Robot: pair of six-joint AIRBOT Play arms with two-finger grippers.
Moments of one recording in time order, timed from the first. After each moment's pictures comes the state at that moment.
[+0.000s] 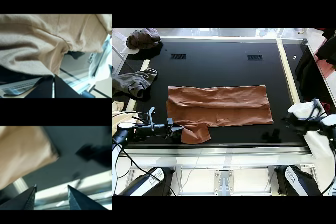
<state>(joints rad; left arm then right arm) 0.46 -1.08 0.43 0.61 -1.25 -1.08 -0.46 -0.89 0.54 -0.97 1.11 1.48</state>
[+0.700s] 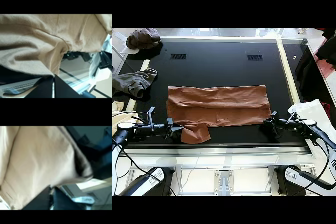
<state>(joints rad) 0.46 -1.07 0.43 0.61 -1.25 -1.08 -0.32 -1.20 0.43 -0.45 0.83 1.31</state>
